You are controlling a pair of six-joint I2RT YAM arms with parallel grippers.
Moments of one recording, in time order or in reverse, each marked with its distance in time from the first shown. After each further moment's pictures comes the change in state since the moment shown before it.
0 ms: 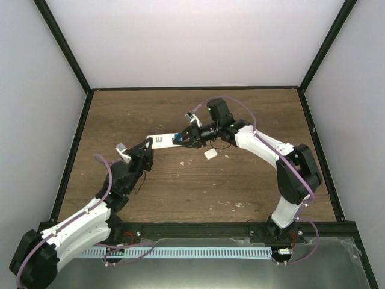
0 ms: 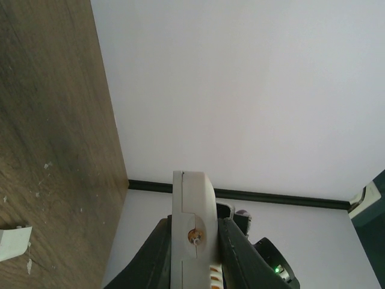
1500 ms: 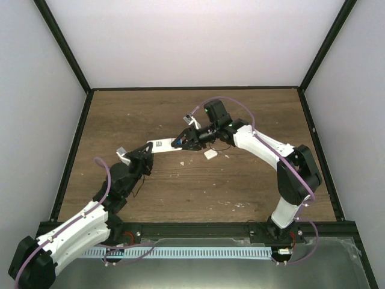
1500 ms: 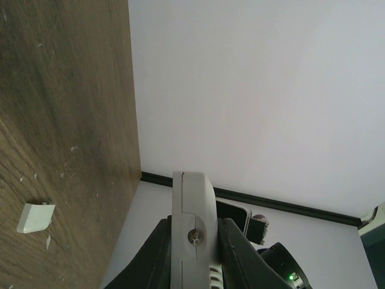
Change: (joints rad) left arm -0.005 -0.070 0.000 -0.154 0.015 -0.083; right arm 0.019 -0.003 0.031 -0.121 0.065 -0.063
